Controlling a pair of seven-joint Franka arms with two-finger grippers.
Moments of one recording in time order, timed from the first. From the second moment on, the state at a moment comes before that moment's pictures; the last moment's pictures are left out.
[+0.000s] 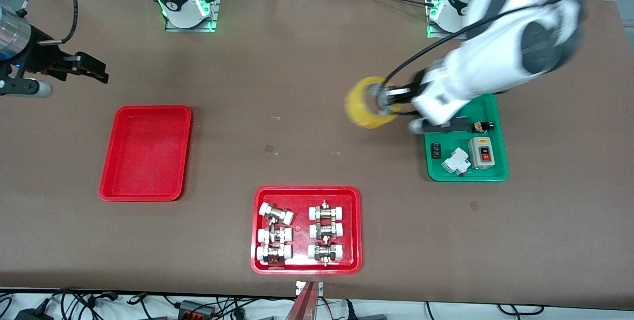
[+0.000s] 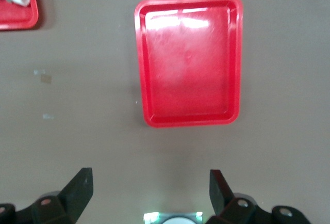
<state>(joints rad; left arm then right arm) -0.27 0.33 -0.21 -1.50 -0.43 1.80 -0.59 0.09 0.02 -0.04 -1.61 0.03 1.49 0.10</state>
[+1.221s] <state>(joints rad) -0.70 0.63 -0.22 -1.47 -0.69 2.86 -1.62 0.16 0.26 -0.04 -1.62 0.75 1.73 -0.16</state>
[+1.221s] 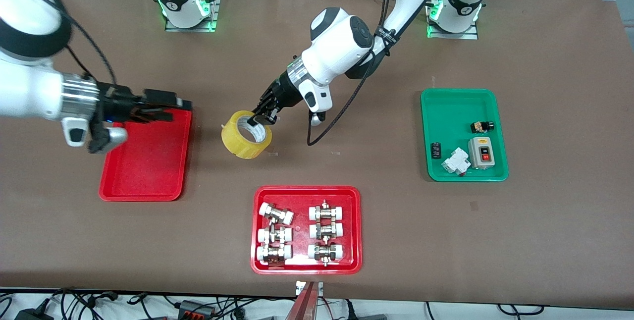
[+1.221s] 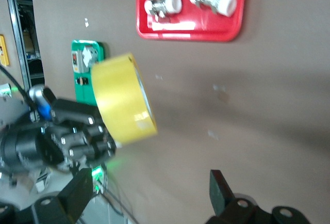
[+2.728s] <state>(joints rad) -0.71 0.66 -0.22 -1.46 -0.69 2.86 -1.63 0.29 0.39 -0.04 -1.60 0.80 1.98 -0.29</state>
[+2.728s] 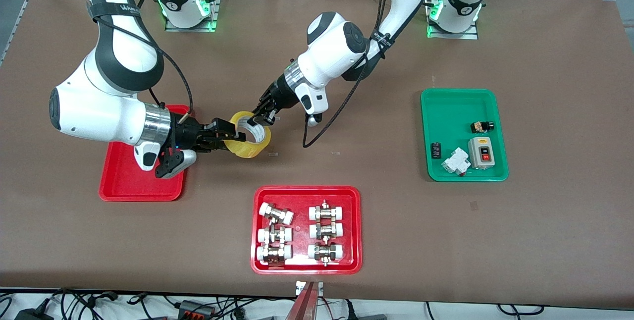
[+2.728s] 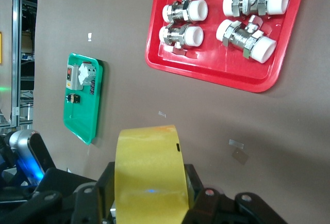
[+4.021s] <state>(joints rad) -0.24 0.46 -0.19 -1.43 -0.49 2.13 -0.72 0.14 0.40 -0.06 -1.59 0.75 1.82 -0.36</state>
